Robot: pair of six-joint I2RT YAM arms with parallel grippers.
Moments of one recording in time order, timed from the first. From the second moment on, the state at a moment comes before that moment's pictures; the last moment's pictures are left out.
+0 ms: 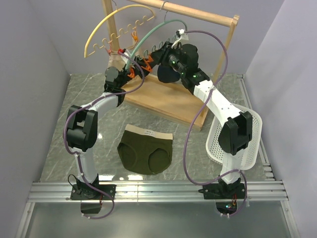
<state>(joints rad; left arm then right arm) -0.32 1.94 1.41 1.03 0.66 -0.33 0.48 1.91 1.86 0.07 -0.19 0.54</state>
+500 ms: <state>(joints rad) -0.27 1.84 1.31 1.00 0.72 -0.37 0.47 1.91 1.86 0.07 -0.22 0.52</state>
